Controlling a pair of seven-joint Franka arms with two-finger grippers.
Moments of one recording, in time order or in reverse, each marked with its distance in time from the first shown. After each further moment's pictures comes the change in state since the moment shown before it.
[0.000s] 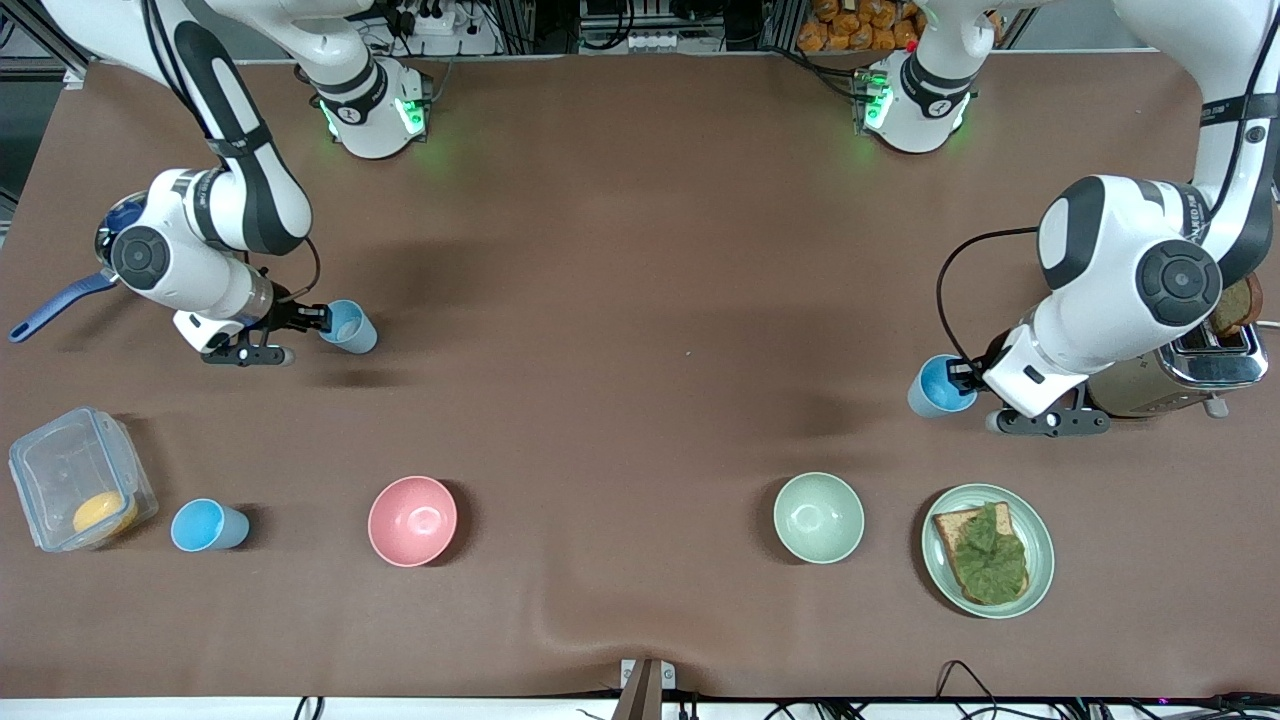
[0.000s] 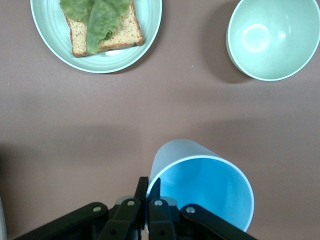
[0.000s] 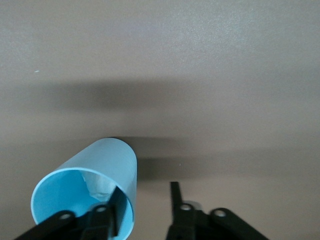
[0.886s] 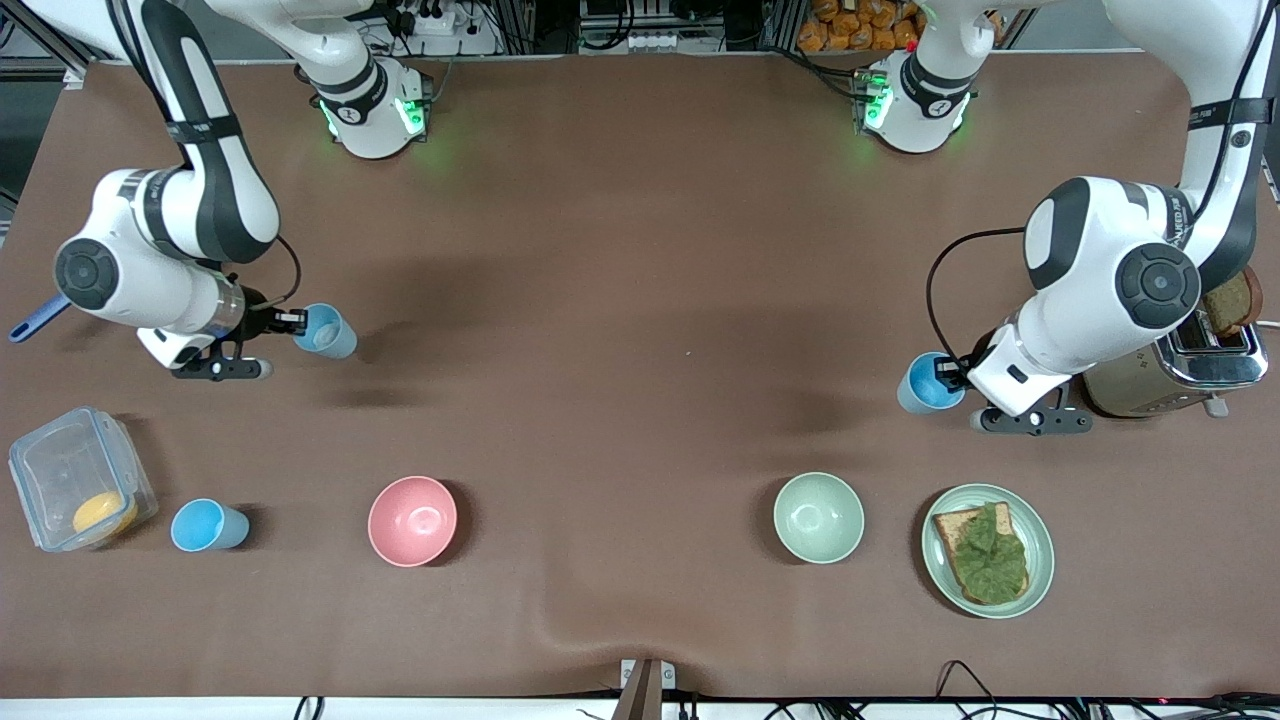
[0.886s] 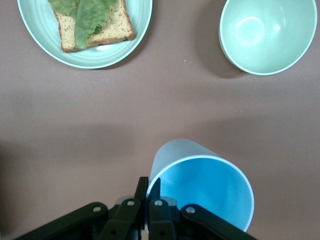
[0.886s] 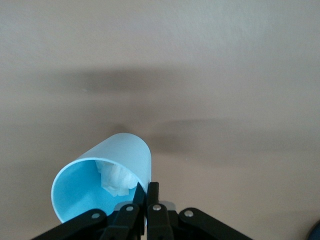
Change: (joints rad) left arm -0.018 0.007 -0.001 0.000 0.000 -0.007 -0.028; right arm 0.030 -0.016 0.006 0.236 0.006 -0.289 0.002
